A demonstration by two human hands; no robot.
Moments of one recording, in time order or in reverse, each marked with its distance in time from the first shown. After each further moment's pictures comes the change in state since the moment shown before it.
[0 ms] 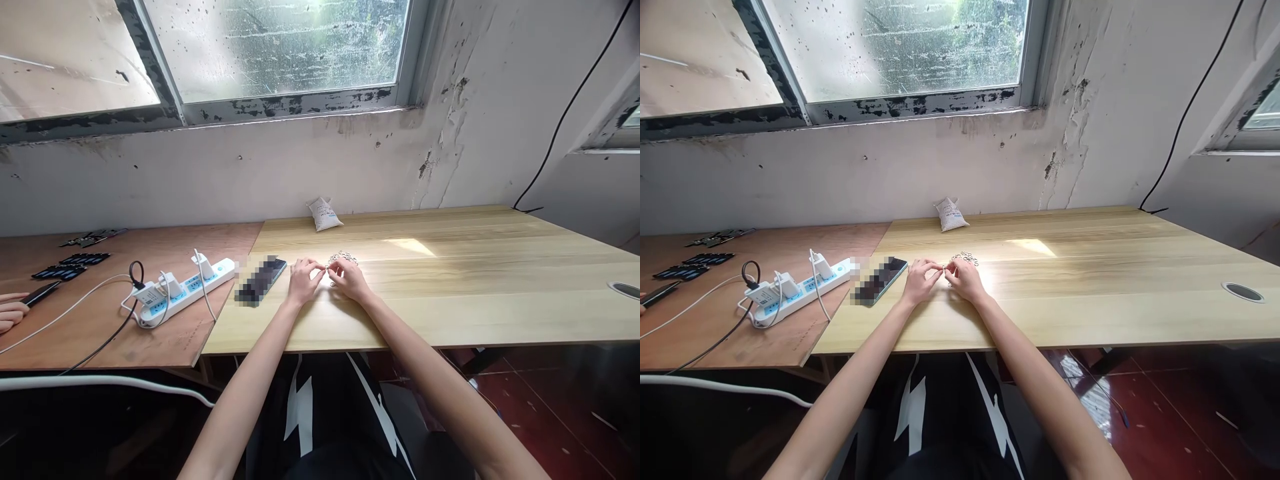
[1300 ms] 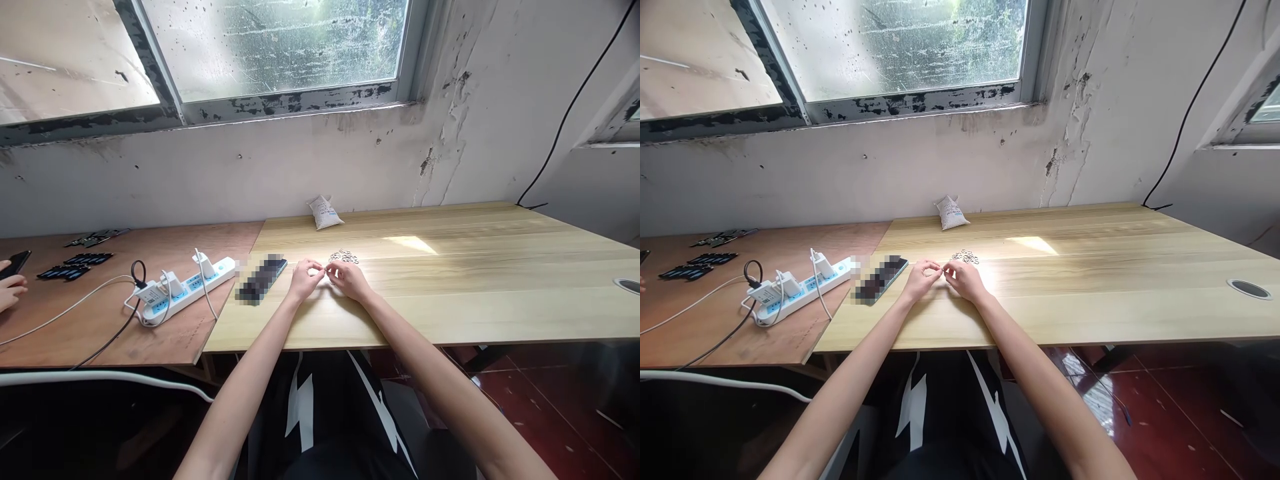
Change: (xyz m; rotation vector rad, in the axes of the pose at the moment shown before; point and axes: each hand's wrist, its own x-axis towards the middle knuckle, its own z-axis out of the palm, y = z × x) left_hand 0.004 -0.014 0.012 -0.243 0.000 -0.101; right_hand -0.004 0.001 0.000 -0.035 -0.066 -0.103
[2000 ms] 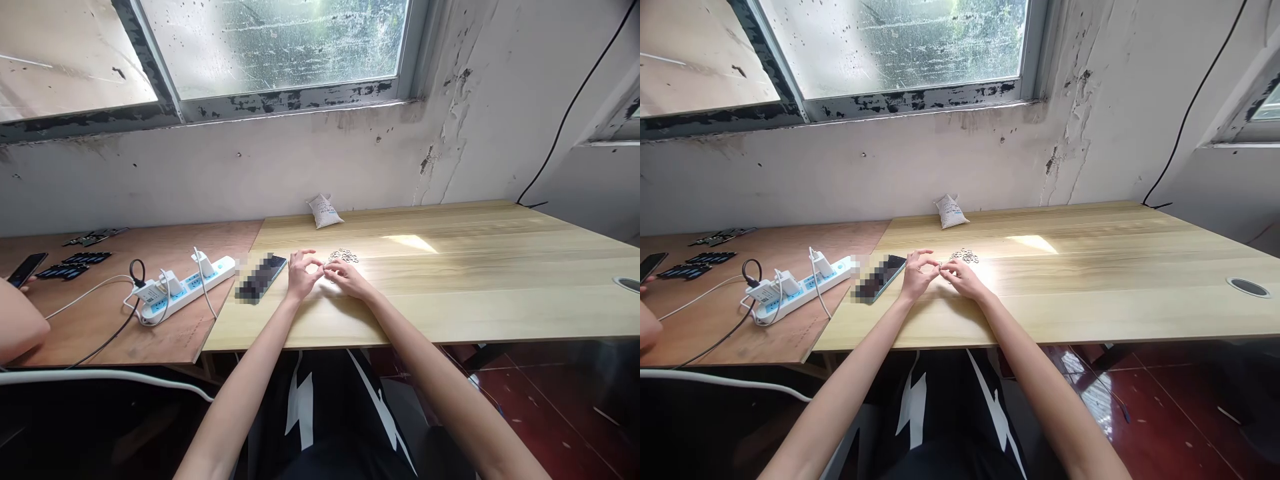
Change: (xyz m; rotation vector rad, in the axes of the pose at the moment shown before) left_hand -0.004 0.014 -0.008 0.105 0.176 0.117; right_hand -0.001 -0.002 -0.008 0.403 -0.124 0.055
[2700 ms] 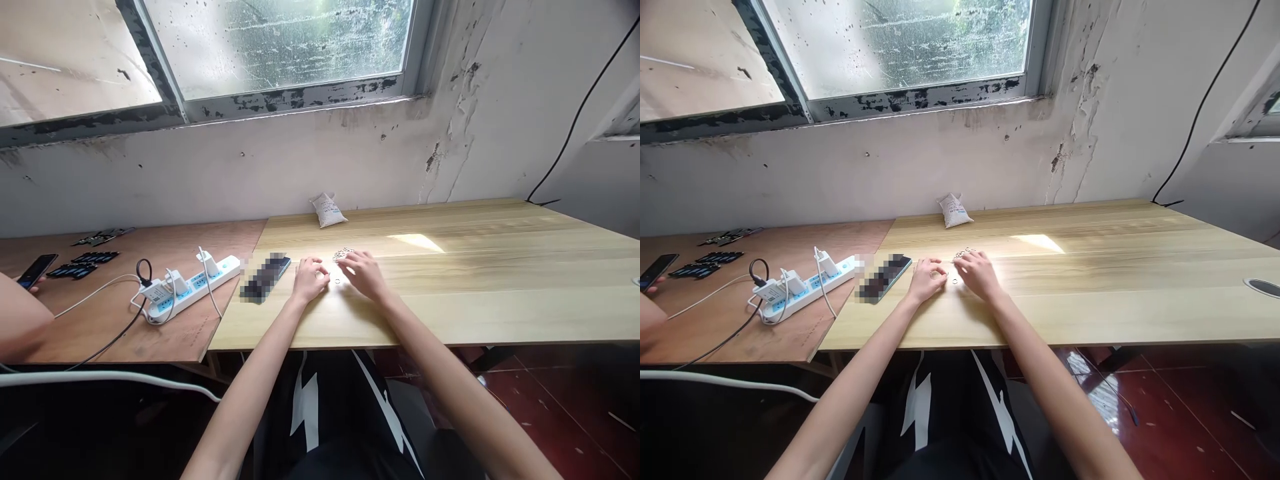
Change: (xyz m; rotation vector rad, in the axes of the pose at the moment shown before) left_hand -0.005 -0.006 0.005 0.103 -0.269 -0.095; right_hand -0.008 -0.004 -0.016 -0.853 0.194 -0.233
